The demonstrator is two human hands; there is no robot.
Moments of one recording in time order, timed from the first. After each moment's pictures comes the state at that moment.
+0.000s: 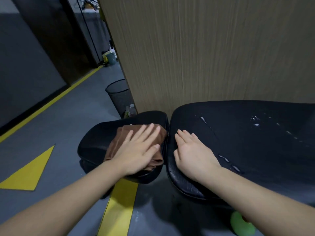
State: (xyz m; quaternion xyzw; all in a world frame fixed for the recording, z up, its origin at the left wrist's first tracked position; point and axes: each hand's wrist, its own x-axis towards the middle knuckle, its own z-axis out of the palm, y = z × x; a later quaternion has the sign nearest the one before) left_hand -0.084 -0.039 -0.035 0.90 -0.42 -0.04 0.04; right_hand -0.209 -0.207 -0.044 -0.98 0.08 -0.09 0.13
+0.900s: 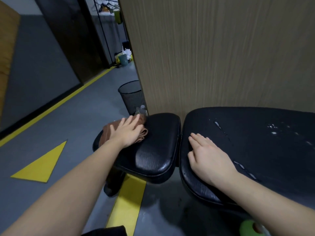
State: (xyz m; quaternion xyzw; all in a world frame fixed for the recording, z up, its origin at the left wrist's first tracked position) left_hand 0.017 -0.010 -0.032 0.98 -0.19 -0.06 0.07; right_hand -0.209 -0.208 -0.045 -0.98 0.09 -0.11 0.14
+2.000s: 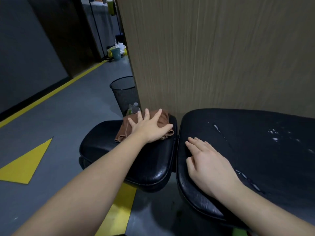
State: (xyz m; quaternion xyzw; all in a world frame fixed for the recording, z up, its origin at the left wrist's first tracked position) left_hand 0.005 -0.103 -0.032 0.97 -0.24 -0.08 0.06; right_hand -0.205 -0.209 -0.047 -0.98 0.09 -0.14 0.13
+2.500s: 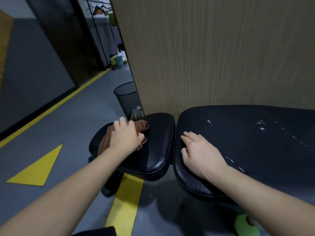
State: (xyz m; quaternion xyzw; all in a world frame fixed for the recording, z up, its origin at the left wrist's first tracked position) left_hand -0.041 -0.028 -0.018 0.98 -0.18 0.08 0.03; right_hand -0.208 -0.210 -0.043 -0.98 0.09 -0.12 0.16
